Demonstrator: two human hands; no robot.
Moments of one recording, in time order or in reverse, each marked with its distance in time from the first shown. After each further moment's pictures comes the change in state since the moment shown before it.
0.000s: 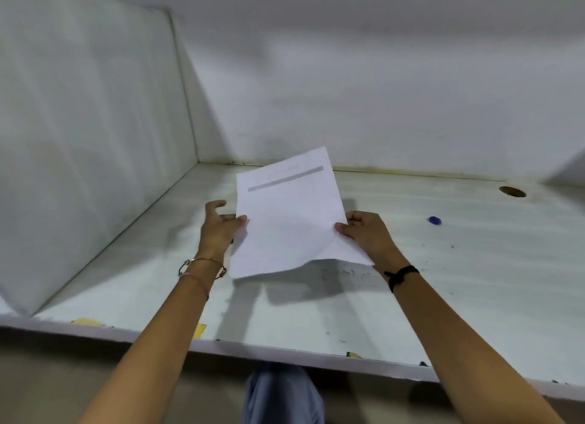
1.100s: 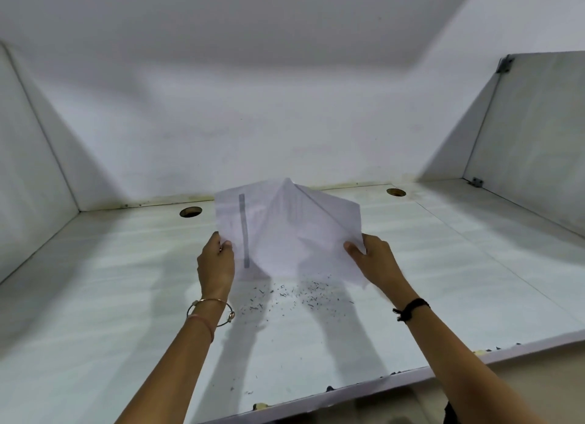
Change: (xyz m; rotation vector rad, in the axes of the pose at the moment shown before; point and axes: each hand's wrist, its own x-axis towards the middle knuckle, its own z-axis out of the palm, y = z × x) left_hand -0.028 0.008 0.175 0.158 -0.031 0.242; right_hand -0.035 0.037 -0.163 -0.424 0.339 -0.126
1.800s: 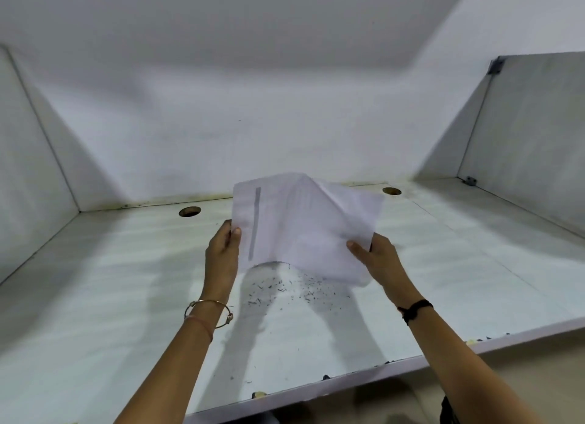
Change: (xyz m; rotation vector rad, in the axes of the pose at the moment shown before) left_hand -0.020 0.016 -0.006 -0.301 -0.193 0.168; right_hand -0.015 0.011 -0.009 0.291 0.052 0.015
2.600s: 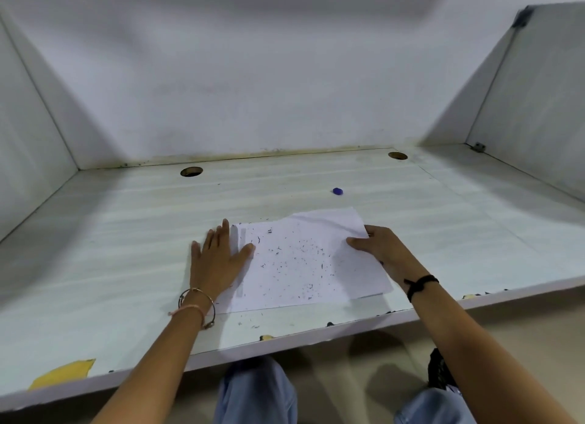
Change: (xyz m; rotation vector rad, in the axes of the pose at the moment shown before) left_hand -0.032 -0.077 -0.041 1.069 -0.303 -0.091; right_hand -0.033 0.023 0.004 0.143 -0.202 0.364
